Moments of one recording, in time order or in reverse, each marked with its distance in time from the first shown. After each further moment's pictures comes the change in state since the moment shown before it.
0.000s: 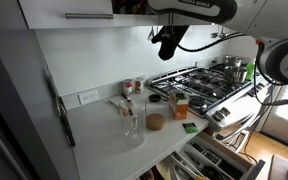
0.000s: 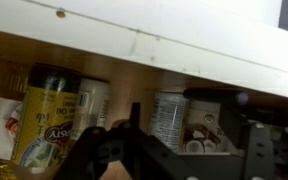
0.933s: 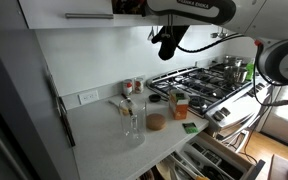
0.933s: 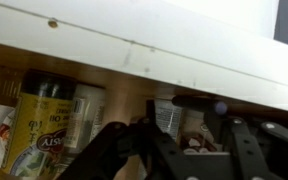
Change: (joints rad) arm 0.000 0.006 0.008 -0.001 0.001 -0.016 -0.022
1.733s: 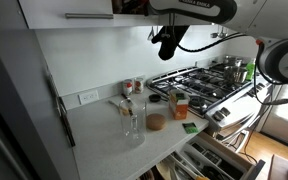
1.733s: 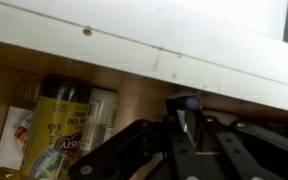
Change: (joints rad) arm -0.019 -0.005 -0.001 0.003 0.001 -0.020 -0.004
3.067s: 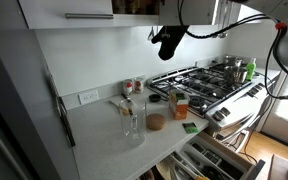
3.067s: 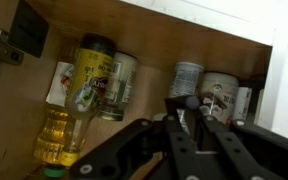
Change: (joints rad) arm 0.121 -0.141 -0.108 -0.005 -0.136 -0.173 0.154
